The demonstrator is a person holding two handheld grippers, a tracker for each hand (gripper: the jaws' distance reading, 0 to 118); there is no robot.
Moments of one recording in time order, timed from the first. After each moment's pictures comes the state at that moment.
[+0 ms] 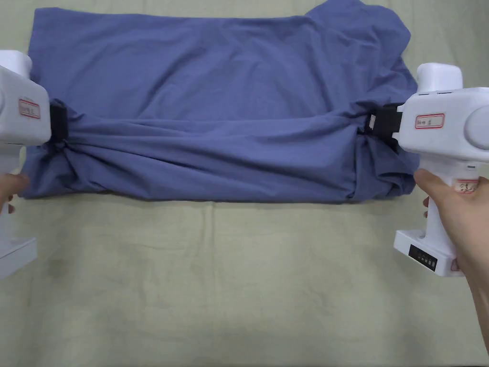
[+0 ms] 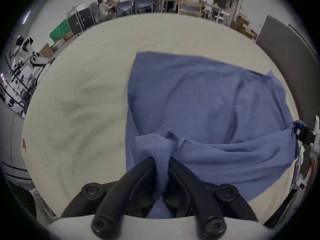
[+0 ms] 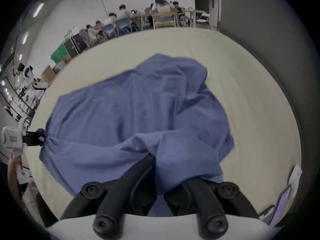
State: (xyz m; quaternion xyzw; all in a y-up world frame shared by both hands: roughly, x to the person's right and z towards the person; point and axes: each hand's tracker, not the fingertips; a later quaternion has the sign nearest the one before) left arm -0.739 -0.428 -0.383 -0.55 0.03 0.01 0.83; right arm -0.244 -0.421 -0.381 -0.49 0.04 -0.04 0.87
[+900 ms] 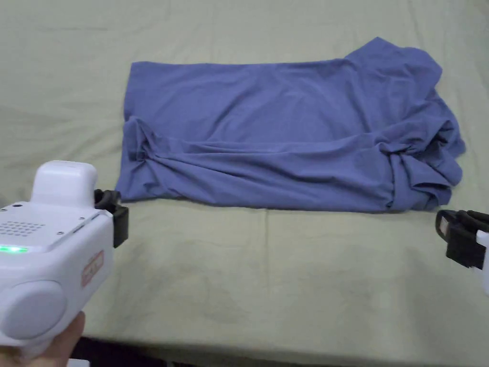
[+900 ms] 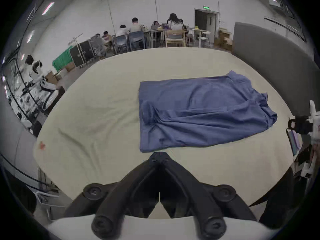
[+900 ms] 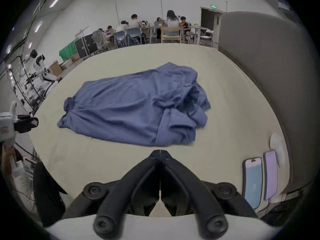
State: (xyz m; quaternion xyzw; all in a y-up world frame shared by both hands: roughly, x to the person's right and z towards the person) left arm -0.704 -0.345 -0.163 -0.40 0.02 -0.05 0.91; right arm -0.268 -0.360 -0.163 -0.41 0.06 0.00 0.91
